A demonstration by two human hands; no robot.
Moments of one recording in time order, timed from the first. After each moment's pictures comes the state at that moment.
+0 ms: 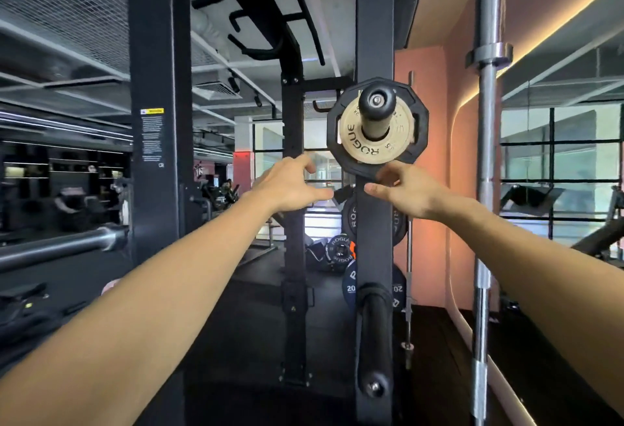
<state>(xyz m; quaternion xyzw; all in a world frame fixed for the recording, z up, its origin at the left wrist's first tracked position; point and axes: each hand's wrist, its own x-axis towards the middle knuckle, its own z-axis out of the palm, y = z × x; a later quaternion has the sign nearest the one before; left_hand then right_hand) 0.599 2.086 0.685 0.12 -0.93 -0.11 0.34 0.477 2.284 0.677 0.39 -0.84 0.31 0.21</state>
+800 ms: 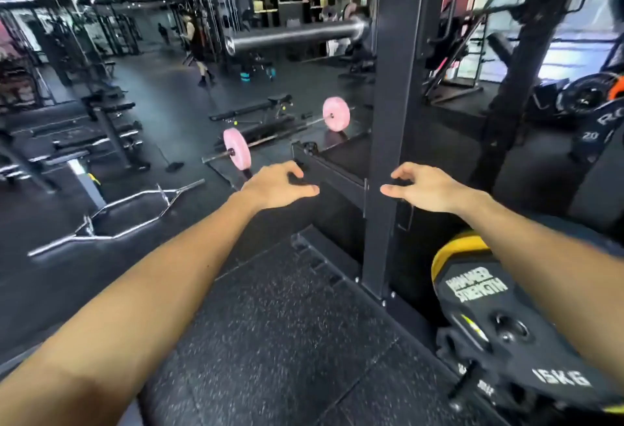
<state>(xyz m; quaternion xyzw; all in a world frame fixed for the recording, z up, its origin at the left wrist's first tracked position) 1.020 2.054 0.383 0.52 -0.82 -0.22 0.12 0.751 2.163 0.378 0.58 -0.76 0.21 -0.21</state>
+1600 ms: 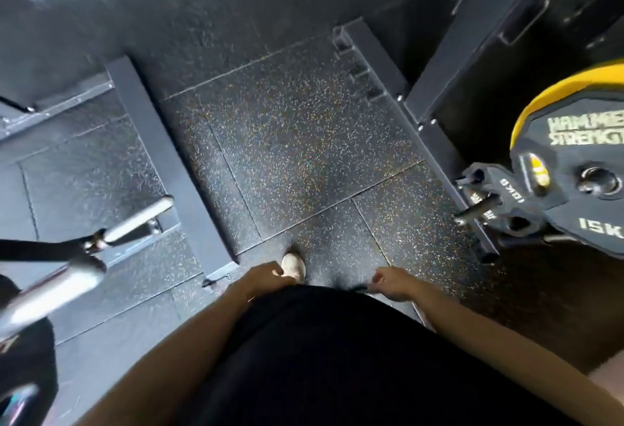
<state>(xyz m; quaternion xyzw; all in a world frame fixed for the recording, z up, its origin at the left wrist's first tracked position) 1.239 2.325 0.018 0.63 -0.53 -0.51 -0.25 0.956 2.364 0.010 0.49 -0.66 -0.23 -0.53</state>
